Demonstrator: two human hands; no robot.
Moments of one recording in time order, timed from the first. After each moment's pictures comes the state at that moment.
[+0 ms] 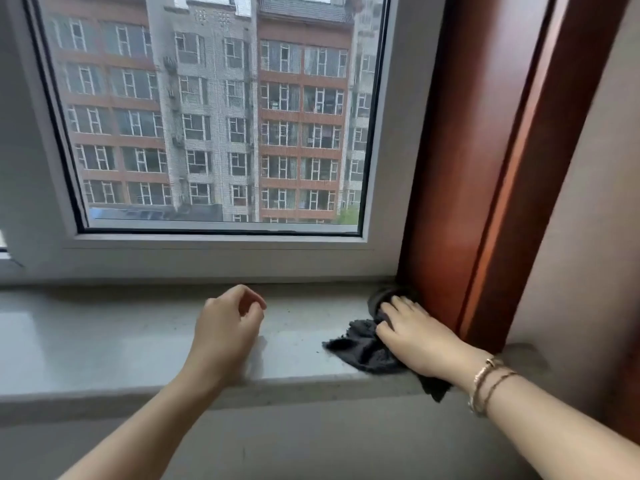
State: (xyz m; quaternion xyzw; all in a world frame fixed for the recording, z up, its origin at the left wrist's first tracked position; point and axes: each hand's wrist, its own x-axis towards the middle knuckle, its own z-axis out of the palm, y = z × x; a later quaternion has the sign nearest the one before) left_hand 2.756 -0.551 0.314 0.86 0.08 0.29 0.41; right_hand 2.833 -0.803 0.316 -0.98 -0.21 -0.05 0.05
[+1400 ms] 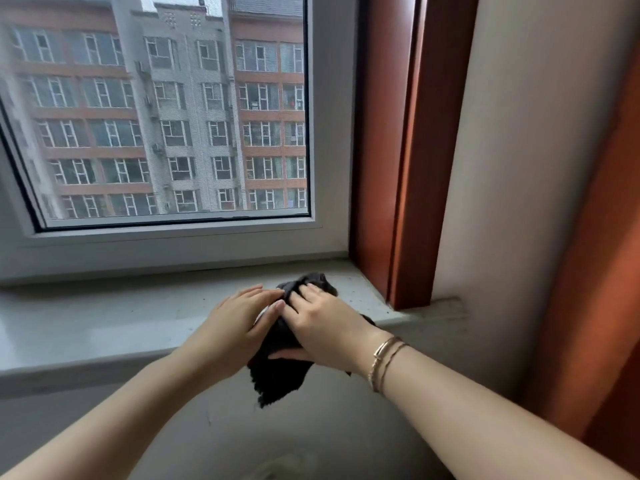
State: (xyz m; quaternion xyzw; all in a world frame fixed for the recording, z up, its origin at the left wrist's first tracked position) left_hand 2.738 -0.618 0.307 0.95 -0.13 0.20 0.19; right_hand 2.797 -0.780 0.290 -0.83 -0.48 -0.29 -0.06
